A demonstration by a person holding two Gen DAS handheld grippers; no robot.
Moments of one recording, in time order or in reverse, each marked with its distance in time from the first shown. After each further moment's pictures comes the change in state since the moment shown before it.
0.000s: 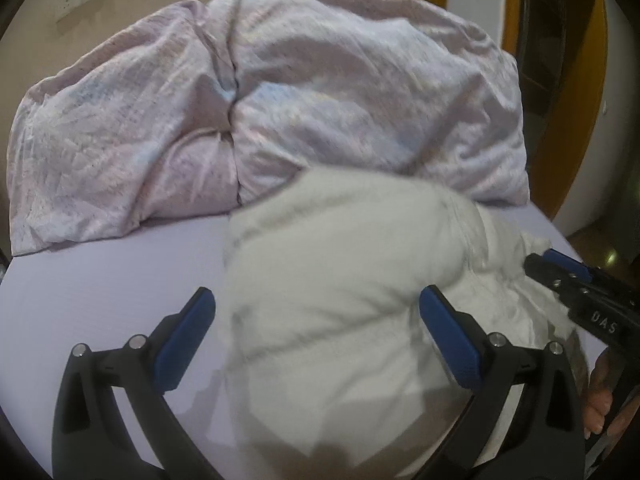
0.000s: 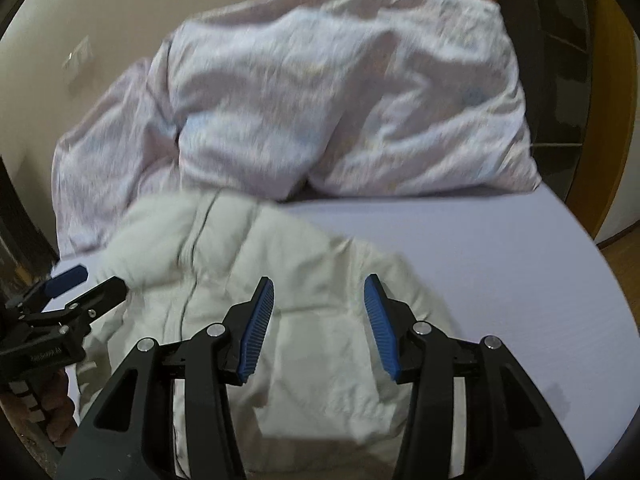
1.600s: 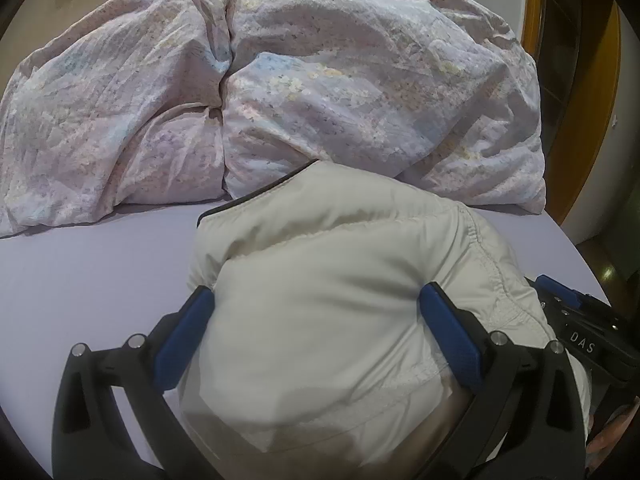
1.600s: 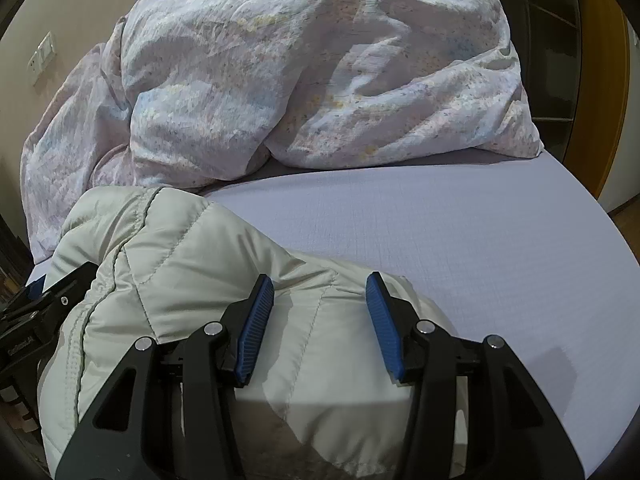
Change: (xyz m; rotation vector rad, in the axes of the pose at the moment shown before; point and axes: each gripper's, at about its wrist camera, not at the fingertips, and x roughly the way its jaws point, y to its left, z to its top) left arm 0.058 -0.006 -0.011 -0.049 0.005 0.006; right arm 0.064 -0.020 -0.018 0.039 0.063 -0.060
